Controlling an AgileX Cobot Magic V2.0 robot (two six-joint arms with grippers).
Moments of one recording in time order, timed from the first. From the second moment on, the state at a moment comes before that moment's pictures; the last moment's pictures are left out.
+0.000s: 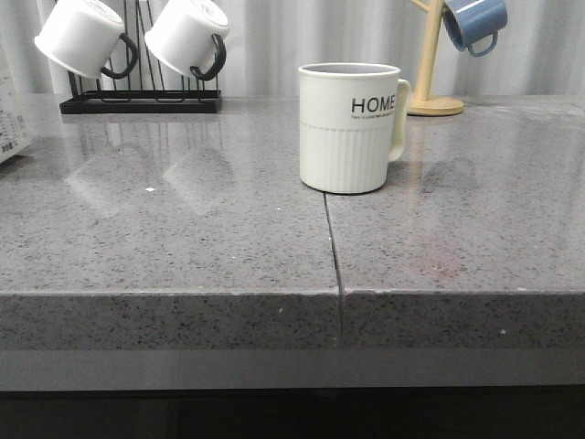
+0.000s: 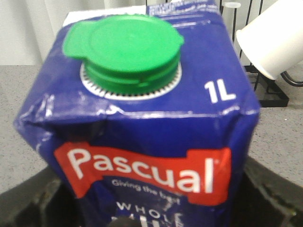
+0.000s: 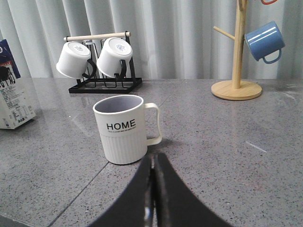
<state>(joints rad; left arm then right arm) -0.05 1.43 -0.83 -0.04 -0.32 0.08 0.36 0.10 -0.21 0.00 0.15 0.15</state>
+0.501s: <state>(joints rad) -0.34 1.34 -0.83 -0.05 -0.29 0.08 0.36 0.10 -0.21 0.00 0.15 0.15</state>
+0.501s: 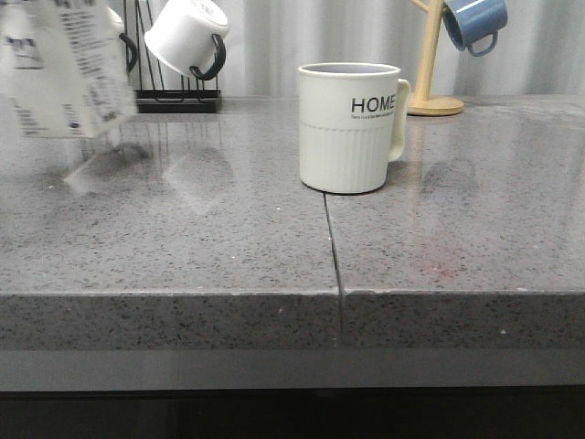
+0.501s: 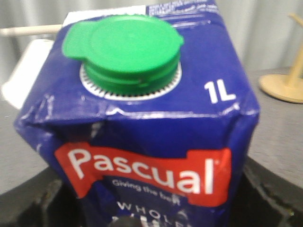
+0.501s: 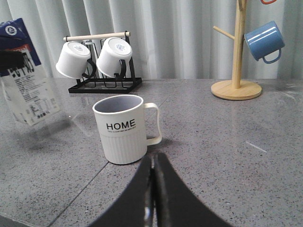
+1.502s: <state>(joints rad) -0.60 1.60 -1.04 -0.09 -0.25 0.08 0.36 0.10 -0.21 0.00 0.15 0.15</state>
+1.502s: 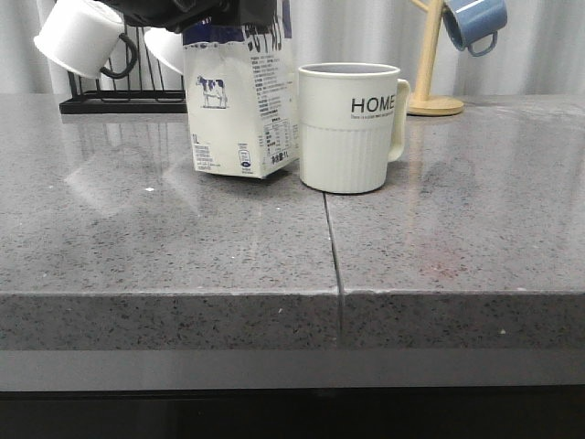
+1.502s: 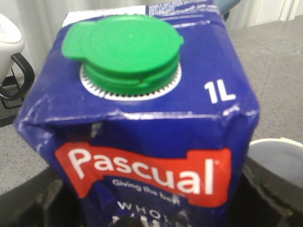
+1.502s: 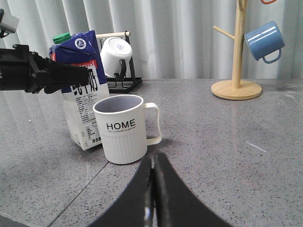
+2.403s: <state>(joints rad) -0.60 1.60 -1.04 -0.09 -0.23 0.08 0.36 0.10 -0.21 0.00 0.15 0.15</state>
